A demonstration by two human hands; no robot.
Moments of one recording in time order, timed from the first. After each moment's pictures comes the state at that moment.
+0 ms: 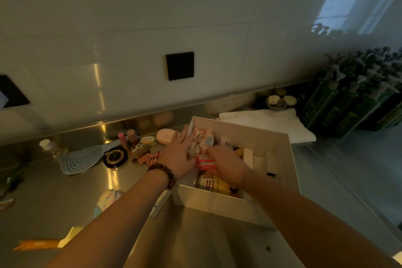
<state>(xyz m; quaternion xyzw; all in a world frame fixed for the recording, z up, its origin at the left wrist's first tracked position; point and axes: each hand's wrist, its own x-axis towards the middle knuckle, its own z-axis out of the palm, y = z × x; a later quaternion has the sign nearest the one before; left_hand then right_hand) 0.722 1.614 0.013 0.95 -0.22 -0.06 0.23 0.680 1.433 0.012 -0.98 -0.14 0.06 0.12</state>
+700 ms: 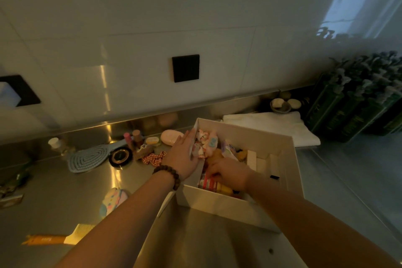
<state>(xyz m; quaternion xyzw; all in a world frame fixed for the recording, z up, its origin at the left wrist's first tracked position) 0.717 1.612 0.008 0.93 -0.17 -0.04 0.32 0.676 1.431 0.010 -0.95 -0.23 0.16 0.11</state>
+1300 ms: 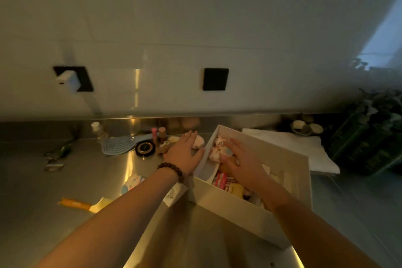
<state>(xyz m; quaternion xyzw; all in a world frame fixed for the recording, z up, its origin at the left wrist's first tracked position) 0.695 1.651 0.026 0.95 -0.08 0.03 0.30 0.657 1.447 0.049 -0.94 -0.17 -0.11 0.26</state>
